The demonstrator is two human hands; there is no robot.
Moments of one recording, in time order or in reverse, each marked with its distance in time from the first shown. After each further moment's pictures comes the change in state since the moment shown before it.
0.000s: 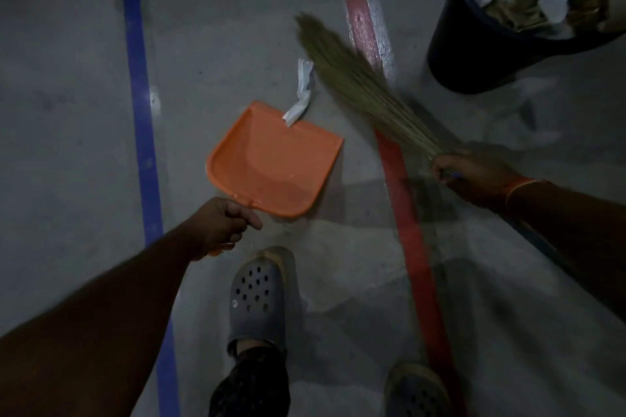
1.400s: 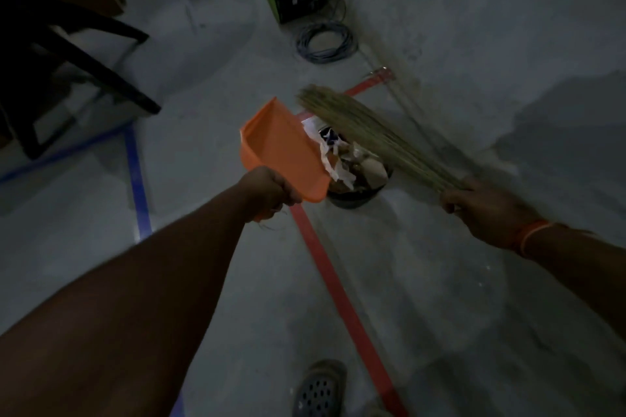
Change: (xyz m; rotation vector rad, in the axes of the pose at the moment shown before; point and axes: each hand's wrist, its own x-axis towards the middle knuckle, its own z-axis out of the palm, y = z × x) left_hand -0.240 0.413 0.081 0.366 0.038 0.389; right_hand -0.249 -0.017 -0.302 -0.130 0.385 0.199
